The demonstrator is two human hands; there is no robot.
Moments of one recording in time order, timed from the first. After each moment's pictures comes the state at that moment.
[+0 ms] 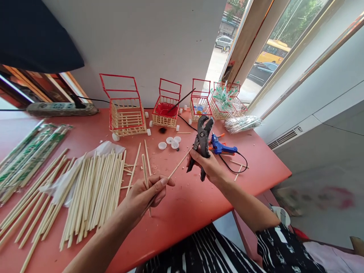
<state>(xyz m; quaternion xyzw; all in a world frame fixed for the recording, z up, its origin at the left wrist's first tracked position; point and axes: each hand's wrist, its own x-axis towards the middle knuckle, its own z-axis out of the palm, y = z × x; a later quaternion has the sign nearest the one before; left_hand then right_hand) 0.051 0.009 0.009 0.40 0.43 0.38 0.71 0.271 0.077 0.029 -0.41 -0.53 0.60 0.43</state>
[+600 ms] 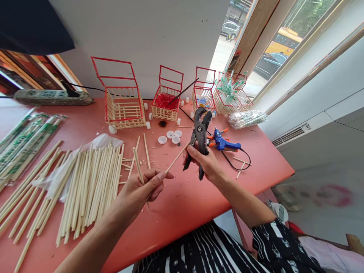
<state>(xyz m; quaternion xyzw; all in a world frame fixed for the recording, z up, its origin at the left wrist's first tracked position) 0.046 0.010 0.004 0.41 0.46 0.41 0.67 0.256 0.075 0.035 -0.40 -0.51 0.63 0.43</state>
